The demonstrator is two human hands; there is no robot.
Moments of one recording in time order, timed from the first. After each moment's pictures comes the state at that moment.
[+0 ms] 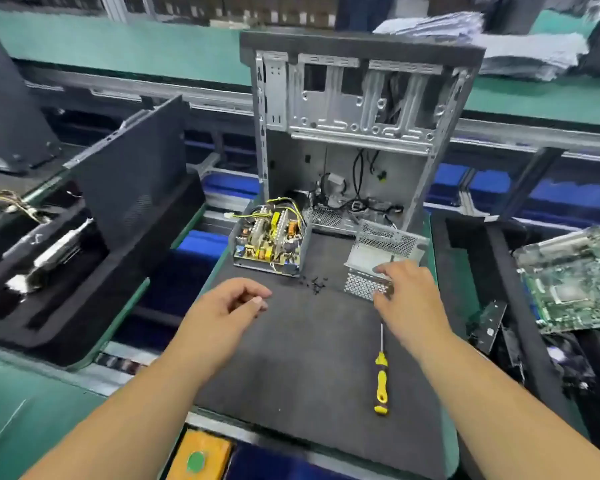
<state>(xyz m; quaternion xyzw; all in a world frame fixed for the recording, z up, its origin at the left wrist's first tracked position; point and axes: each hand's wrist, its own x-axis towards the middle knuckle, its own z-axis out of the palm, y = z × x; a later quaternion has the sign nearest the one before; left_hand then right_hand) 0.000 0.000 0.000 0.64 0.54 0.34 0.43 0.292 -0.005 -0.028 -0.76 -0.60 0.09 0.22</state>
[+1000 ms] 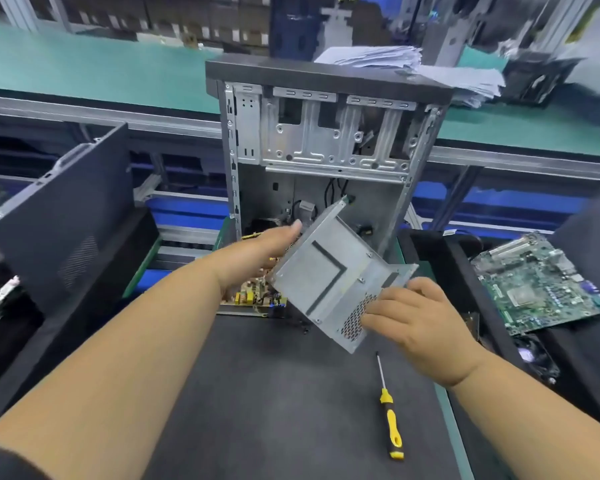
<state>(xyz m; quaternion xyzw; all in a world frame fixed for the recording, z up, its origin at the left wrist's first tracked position) 0.049 0.161 0.062 0.66 0.42 0.11 0.62 0.284 -0.011 0.035 -0.45 -0.83 -0.31 0.15</state>
